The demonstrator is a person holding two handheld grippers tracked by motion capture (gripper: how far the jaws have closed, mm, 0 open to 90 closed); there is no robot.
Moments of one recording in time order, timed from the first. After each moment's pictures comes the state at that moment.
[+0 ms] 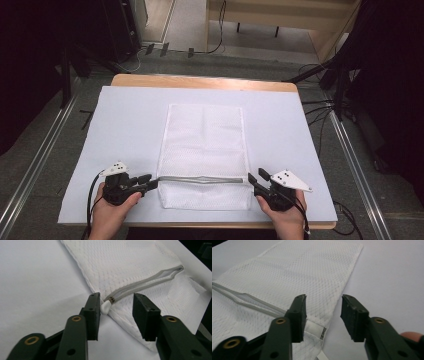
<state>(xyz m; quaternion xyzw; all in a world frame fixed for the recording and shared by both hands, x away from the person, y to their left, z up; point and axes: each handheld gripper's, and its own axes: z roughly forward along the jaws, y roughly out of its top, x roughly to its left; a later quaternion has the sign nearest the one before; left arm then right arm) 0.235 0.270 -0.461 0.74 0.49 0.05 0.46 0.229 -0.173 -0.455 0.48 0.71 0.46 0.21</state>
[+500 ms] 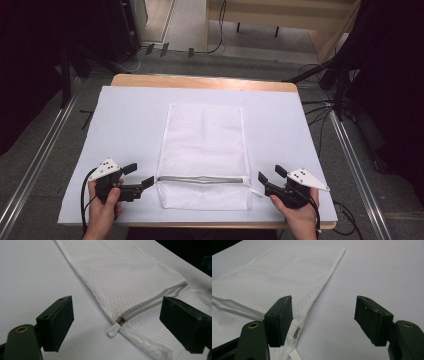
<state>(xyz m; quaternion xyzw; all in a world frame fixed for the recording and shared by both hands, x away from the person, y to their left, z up) 0.234 0.282 -0.451 0.73 0.47 0.11 0.49 0.236 -0.210 -0.459 0.50 0.69 0.48 0.22</state>
